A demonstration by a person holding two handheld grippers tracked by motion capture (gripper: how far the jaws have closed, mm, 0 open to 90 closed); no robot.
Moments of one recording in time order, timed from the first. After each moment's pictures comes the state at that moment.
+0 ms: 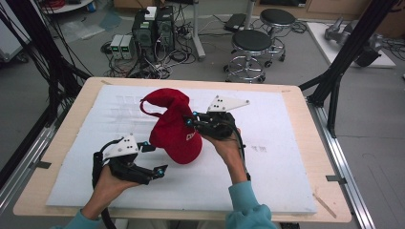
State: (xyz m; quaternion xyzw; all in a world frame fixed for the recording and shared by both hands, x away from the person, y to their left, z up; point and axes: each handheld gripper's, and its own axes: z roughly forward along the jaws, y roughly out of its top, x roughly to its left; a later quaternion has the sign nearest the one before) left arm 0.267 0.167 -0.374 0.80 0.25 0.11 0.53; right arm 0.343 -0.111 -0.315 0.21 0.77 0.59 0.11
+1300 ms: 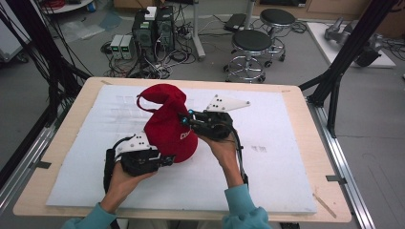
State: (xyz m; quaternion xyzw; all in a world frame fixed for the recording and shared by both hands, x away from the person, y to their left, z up) left arm 0.278 0.150 -0.377 0.80 0.26 0.08 0.54; right arm 0.333 -0.103 -0.306 0.20 0.75 0.62 0.10
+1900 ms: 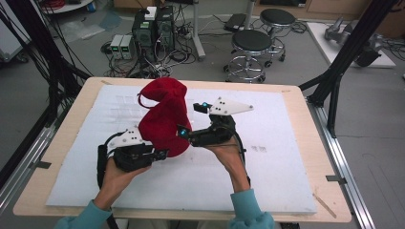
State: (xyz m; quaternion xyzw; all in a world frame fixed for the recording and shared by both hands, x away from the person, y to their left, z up) left arm 0.282 0.165 -0.361 0.79 0.27 0.10 0.54; right arm 0.326 -0.109 -0.307 0.21 0.74 0.62 0.13
